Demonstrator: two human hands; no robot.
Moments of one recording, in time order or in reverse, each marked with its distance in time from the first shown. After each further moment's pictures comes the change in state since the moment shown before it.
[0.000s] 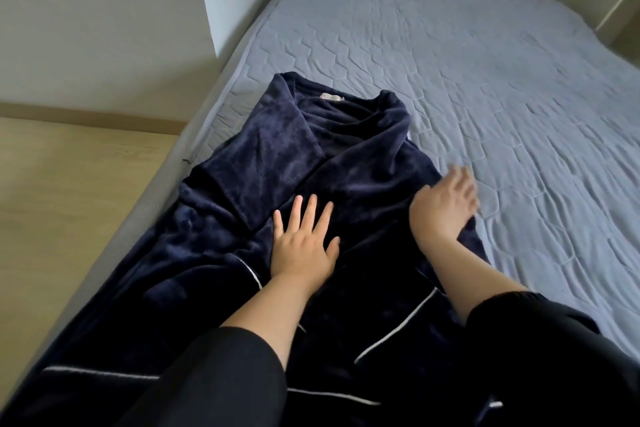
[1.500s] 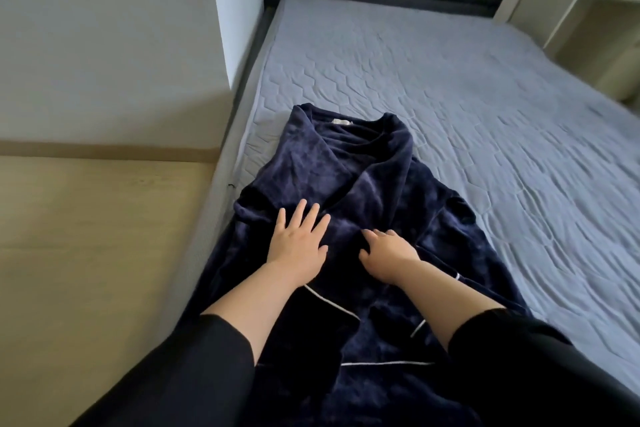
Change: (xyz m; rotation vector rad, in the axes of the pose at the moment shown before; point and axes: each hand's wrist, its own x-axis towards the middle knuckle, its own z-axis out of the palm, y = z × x) left_hand -0.016 -0.094 -0.068 0.111 -0.117 0.276; right_hand -0.120 -0.072 -0.022 -0.412 -0.799 -0.409
